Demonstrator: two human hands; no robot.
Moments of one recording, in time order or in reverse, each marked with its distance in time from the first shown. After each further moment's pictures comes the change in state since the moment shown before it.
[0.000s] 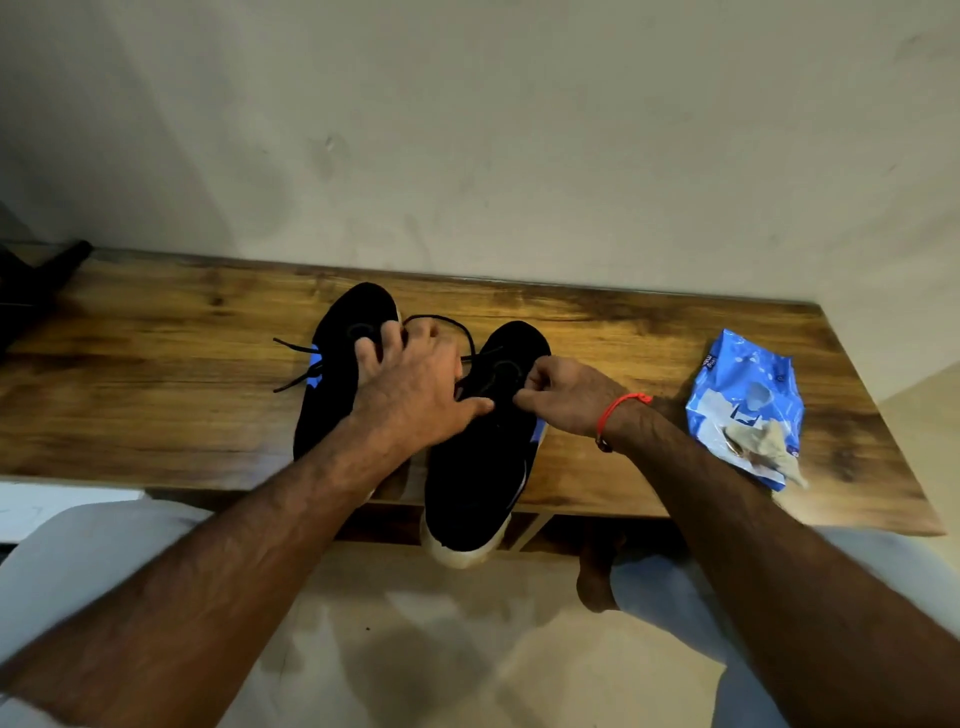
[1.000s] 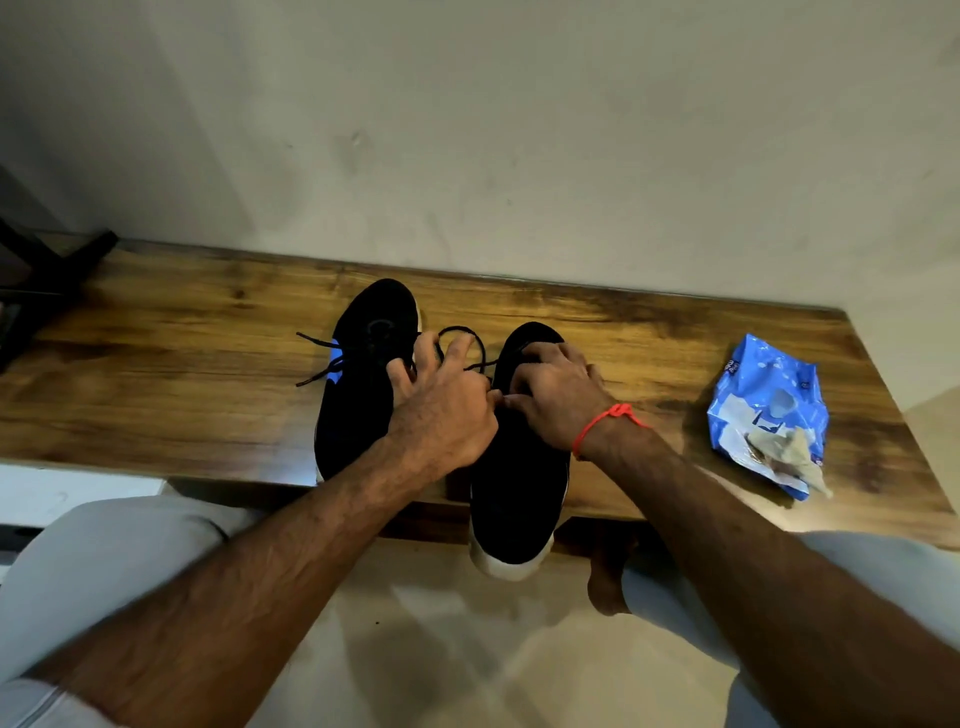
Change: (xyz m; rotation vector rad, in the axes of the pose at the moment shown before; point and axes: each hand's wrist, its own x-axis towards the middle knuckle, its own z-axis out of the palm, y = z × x) left_hand -0.010 0.004 0.025 -0.026 -0.025 0.032; right_hand 0.018 -0.010 0.035 -0.498 0.160 -0.152
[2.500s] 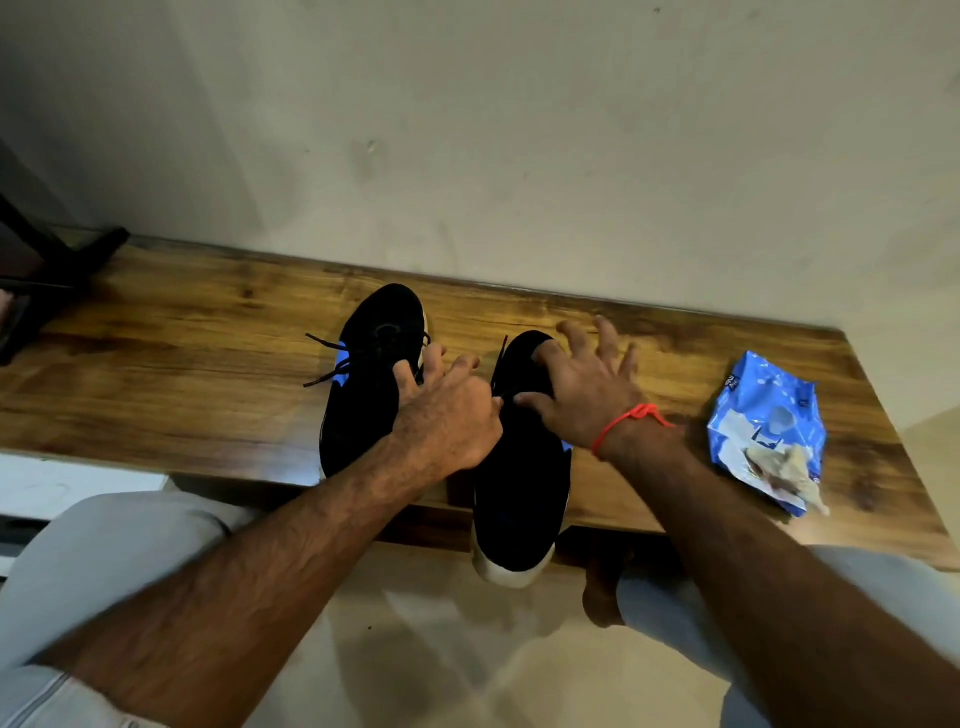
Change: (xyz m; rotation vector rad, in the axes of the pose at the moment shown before) left_hand -0.001 -0.001 -0.010 -0.043 -0.094 0.003; right_hand -0.004 0.006 -0.017 -0.125 0.078 0.067
